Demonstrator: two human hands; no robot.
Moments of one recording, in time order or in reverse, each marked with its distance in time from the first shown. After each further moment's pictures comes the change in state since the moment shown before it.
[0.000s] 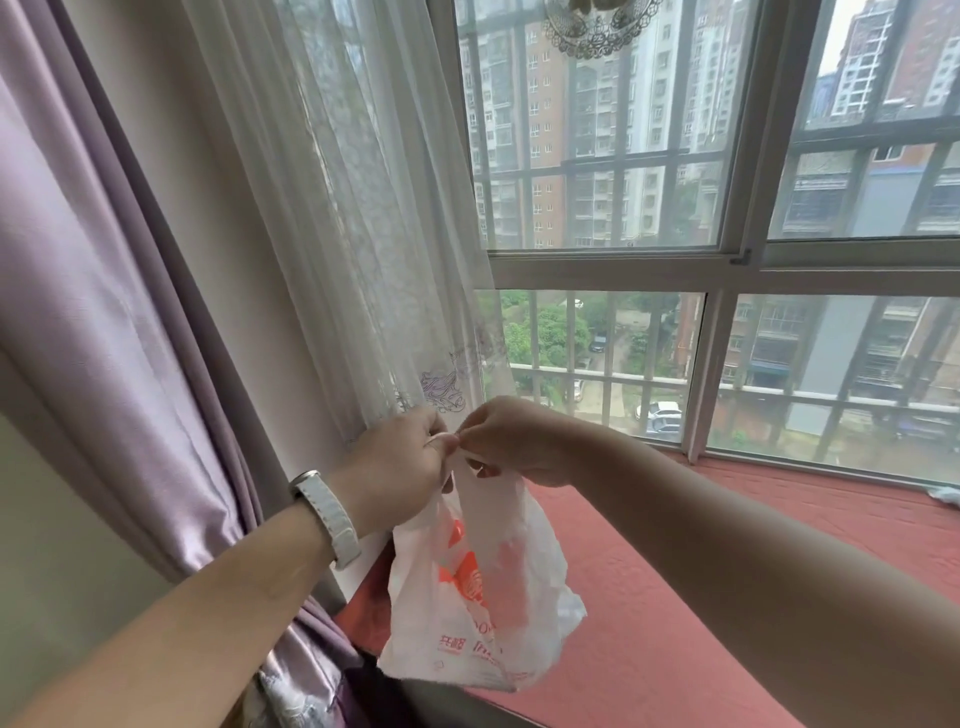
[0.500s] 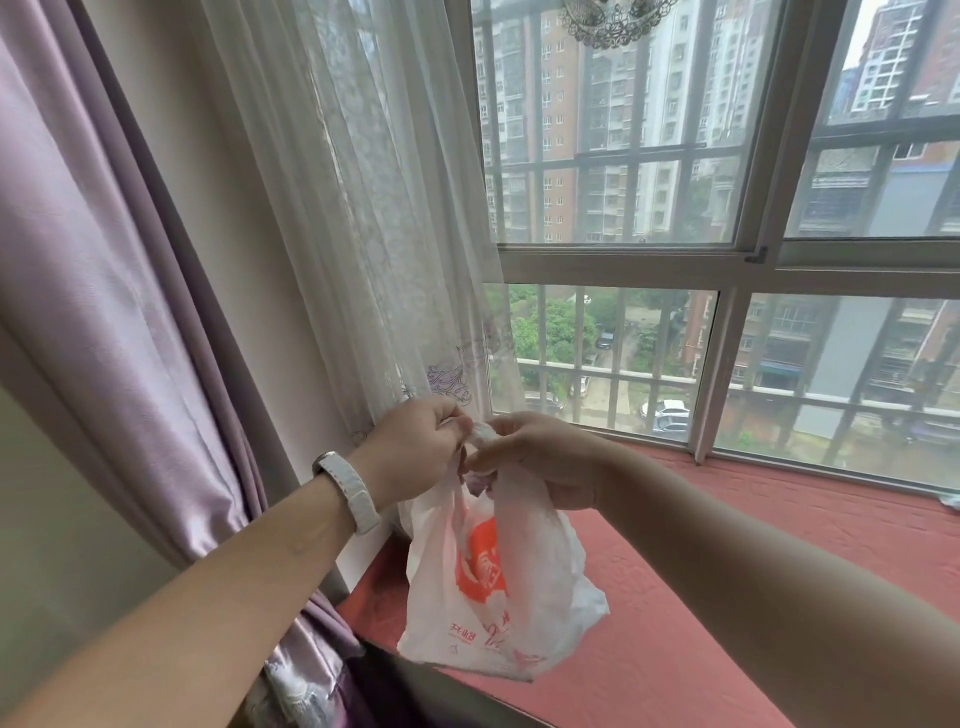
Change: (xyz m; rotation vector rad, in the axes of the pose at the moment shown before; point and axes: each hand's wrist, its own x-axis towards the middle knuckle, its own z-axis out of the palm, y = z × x) left_hand 0.025 -0.012 0.012 -0.186 -0.013 -0.004; right_hand -0.008 0.028 -0.009 0.509 -0.415 -0.101
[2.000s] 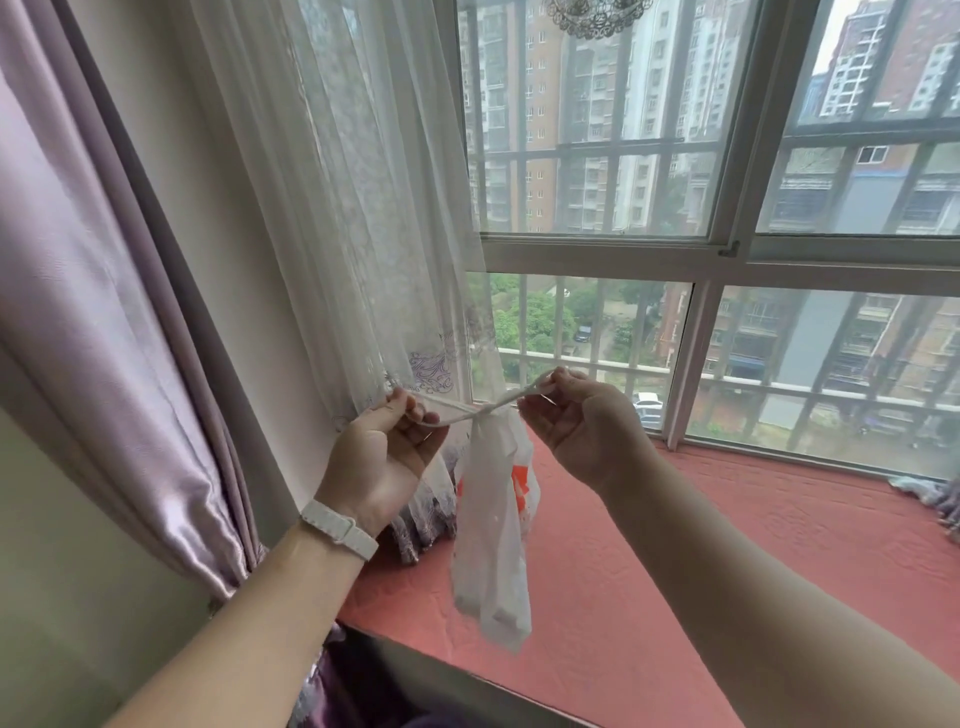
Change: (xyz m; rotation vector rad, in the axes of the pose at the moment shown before) left_hand -0.011 -0.034 0.026 -1.563 0.069 -0.135; right_hand -0.020 0.013 -0.026 0.868 0.537 -0.367
